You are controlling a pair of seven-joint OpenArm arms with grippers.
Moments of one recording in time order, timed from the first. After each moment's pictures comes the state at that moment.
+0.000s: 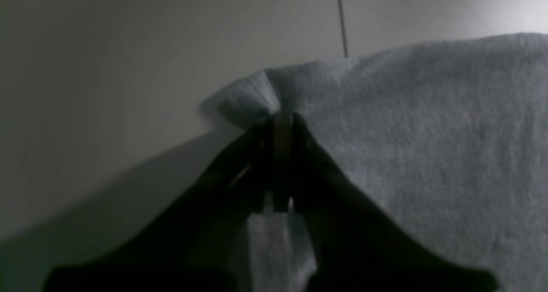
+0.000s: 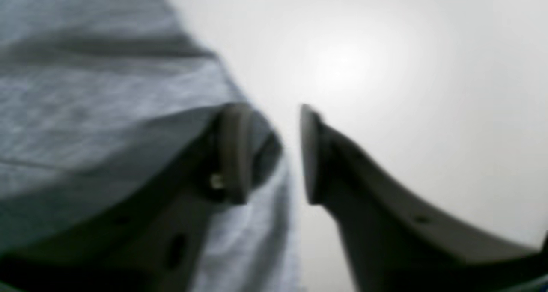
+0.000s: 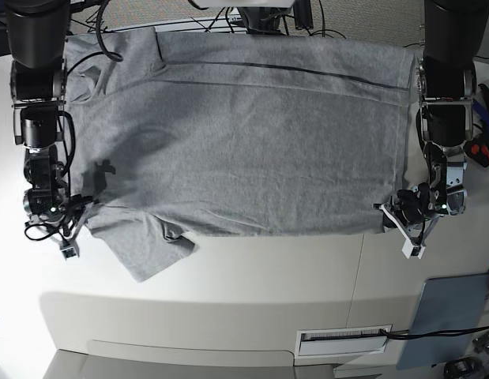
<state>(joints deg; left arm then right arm) -29.7 -22.2 1.4 39.9 -20.4 -27.2 34.6 31.7 29.9 -10.0 43.3 1.8 17.6 -34.2</state>
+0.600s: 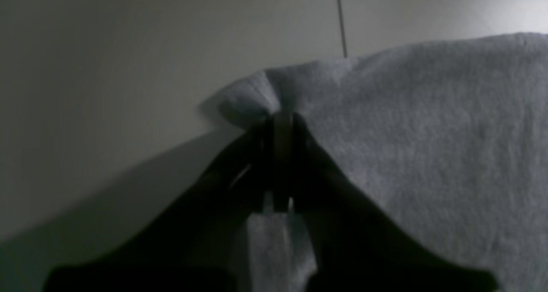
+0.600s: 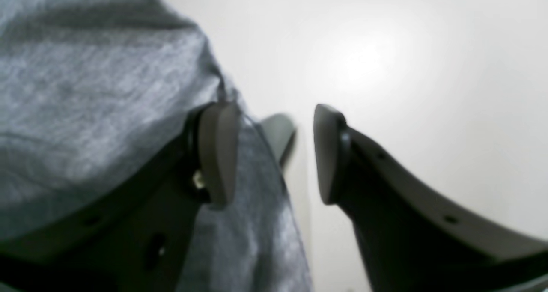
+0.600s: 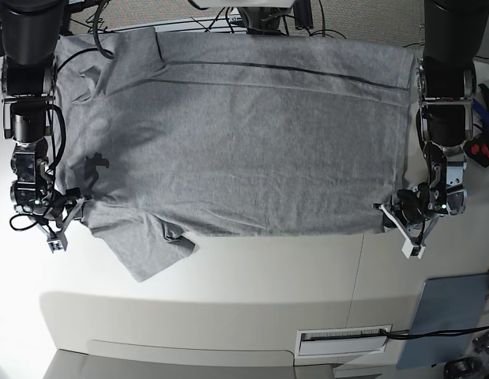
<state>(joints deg) -29.7 -22.2 1.4 39.9 -20.4 -27.2 34.6 30.4 31.9 -9.8 39.1 11.9 21.9 -32.5</state>
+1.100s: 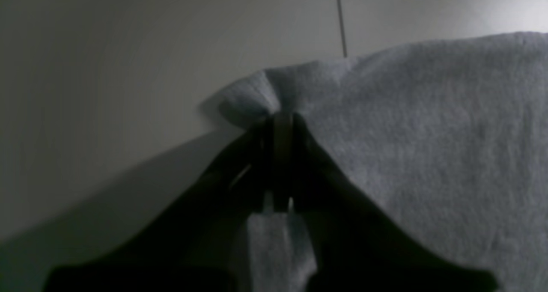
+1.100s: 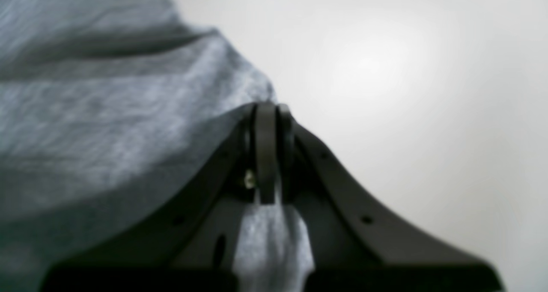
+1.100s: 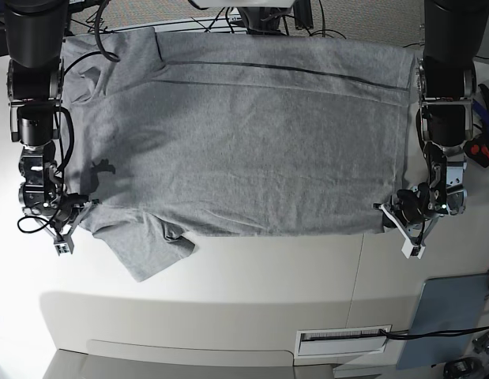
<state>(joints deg) -29.7 -22.2 1.4 39.9 -20.4 -27.3 34.6 30.7 29.8 -9.7 38.3 8.0 17.0 -31.2</state>
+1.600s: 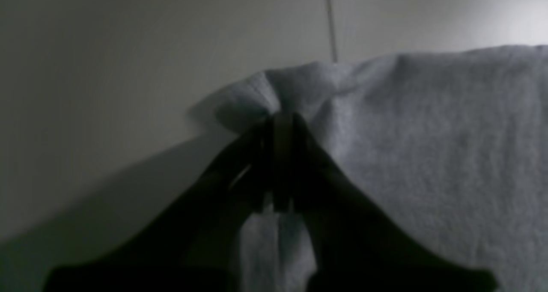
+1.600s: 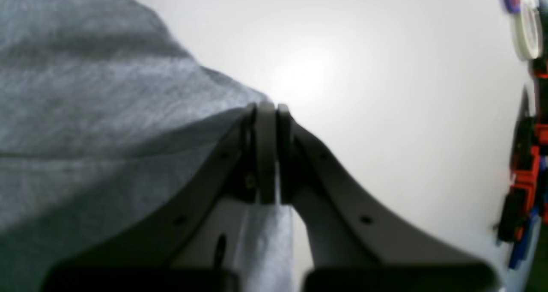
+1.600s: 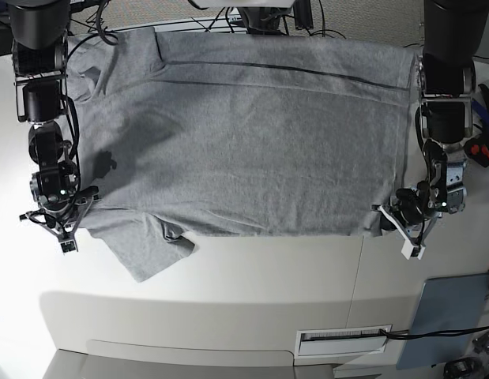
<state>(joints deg) -28.4 -22.2 1.4 42.7 -22.7 -29.3 32.5 21.0 31.0 -10.1 60.5 -0.6 3.9 -36.6</state>
